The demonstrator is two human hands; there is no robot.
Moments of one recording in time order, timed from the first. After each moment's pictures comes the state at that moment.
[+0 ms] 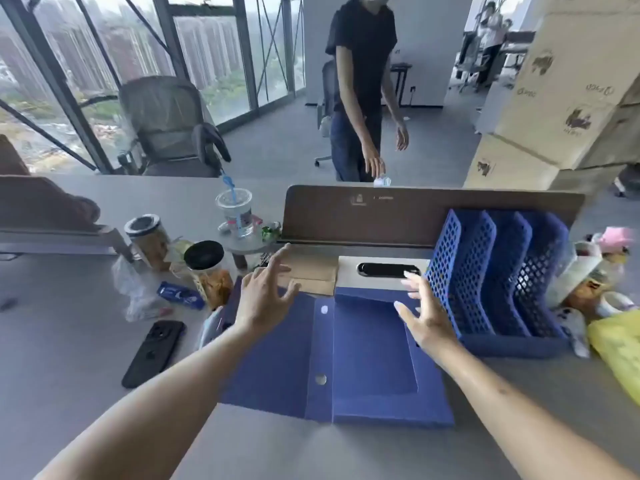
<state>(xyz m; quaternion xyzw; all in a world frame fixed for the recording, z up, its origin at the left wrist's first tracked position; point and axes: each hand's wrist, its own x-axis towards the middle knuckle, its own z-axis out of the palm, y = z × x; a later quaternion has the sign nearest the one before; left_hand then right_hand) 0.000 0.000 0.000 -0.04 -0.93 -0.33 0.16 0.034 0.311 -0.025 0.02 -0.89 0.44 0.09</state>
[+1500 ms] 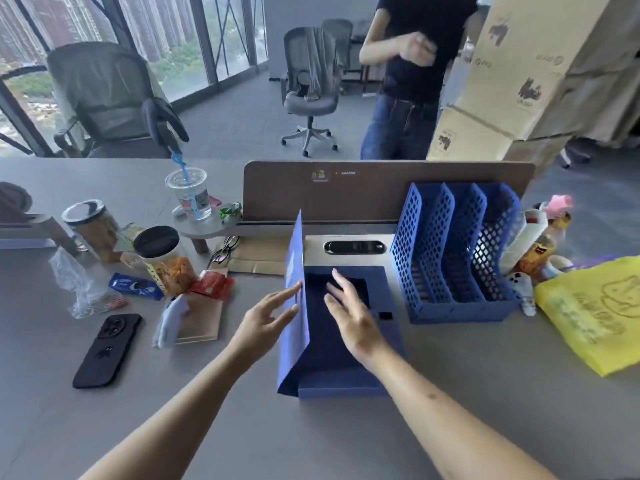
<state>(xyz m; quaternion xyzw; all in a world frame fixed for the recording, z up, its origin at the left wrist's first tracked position) 0.056 0.045 -0.040 -0.09 -0.83 -0.54 -0.08 0.085 0.244 -0.011 -0.03 -0.77 0.63 -0.08</state>
